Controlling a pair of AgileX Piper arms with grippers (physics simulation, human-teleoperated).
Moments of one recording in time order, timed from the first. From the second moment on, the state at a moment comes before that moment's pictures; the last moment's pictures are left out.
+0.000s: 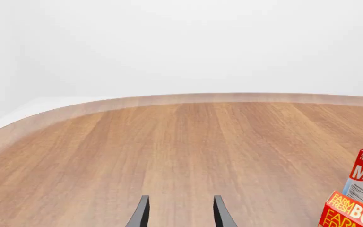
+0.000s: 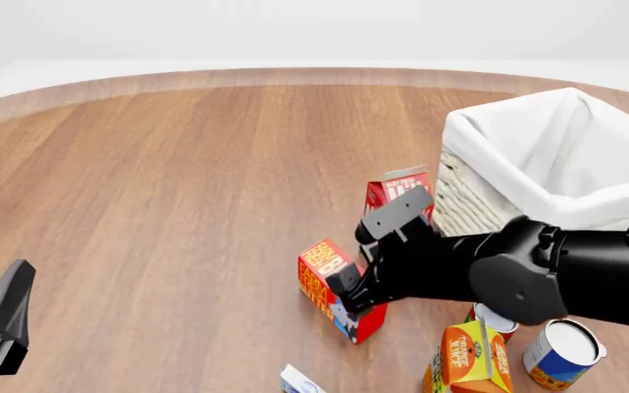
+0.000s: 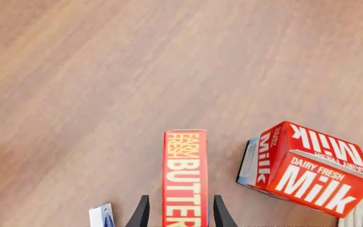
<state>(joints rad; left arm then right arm) 0.00 0.01 0.00 0.00 0.00 0.74 1.43 -0.68 0.12 0.07</state>
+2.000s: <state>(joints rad) 0.00 0.01 0.00 0.00 0.00 0.75 1.56 -0.58 -0.09 0.14</state>
